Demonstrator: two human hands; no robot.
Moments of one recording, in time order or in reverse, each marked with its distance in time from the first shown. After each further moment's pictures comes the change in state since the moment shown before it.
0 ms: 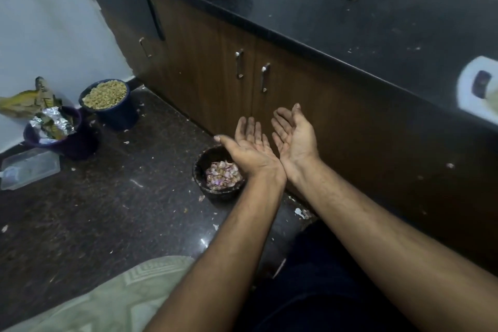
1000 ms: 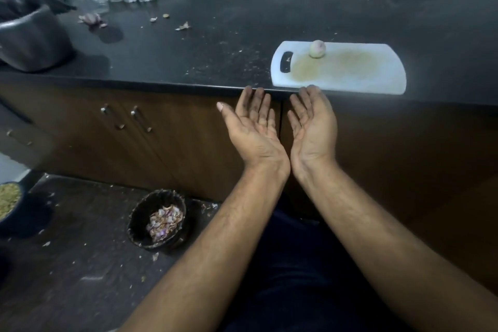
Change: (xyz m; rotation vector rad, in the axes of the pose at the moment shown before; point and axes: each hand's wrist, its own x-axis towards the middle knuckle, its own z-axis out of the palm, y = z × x) left_hand -0.178 -0.136 0.077 0.307 -0.569 -0.252; right_hand -0.094 -0.120 -0.194 0.333 0.412 -0.591
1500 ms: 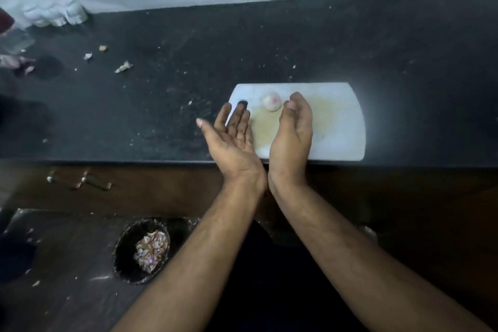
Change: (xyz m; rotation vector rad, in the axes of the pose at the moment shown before) left_hand 0.108 -0.042 0.118 0.208 0.065 -0.116; right_hand 0.138 -0.059 0.035 -0.365 0.266 -0.179
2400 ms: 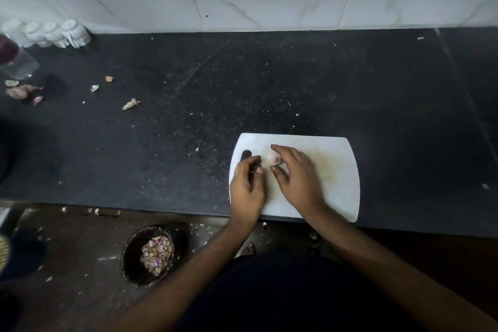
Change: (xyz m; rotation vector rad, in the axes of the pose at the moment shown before) left_hand 0.060 -0.012 -0.004 1.065 -0.244 0.283; right_hand 0.106 0.021 -0.023 -0.997 -0.558 -0.407
